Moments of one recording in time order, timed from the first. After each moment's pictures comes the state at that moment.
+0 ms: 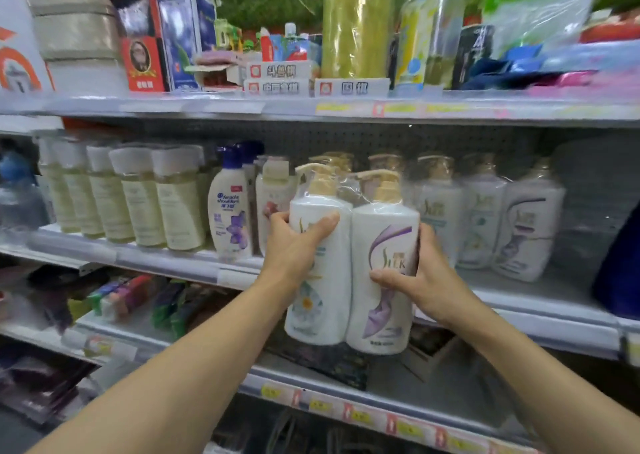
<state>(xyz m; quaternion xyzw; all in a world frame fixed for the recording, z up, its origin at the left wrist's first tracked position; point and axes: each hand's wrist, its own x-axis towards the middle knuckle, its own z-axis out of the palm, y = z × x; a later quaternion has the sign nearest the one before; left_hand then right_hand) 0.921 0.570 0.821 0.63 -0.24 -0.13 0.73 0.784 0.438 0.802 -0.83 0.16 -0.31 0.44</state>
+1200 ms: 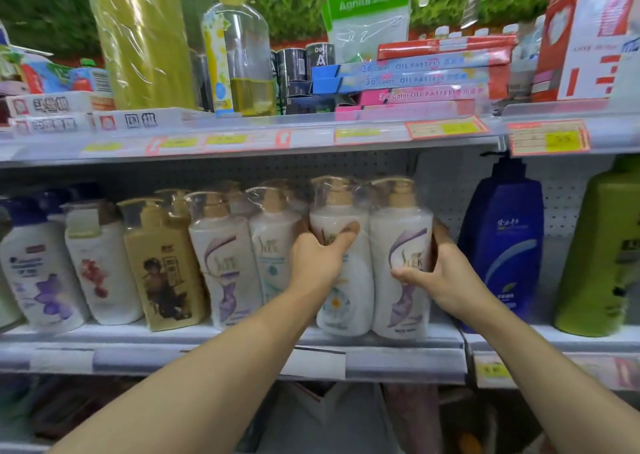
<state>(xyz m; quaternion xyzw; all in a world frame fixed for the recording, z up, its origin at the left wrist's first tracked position) 0.795 0.323 0.838 0.68 -0.31 -0.11 0.66 0.653 0.212 0.814 -0.80 0.25 -0.39 0.39</state>
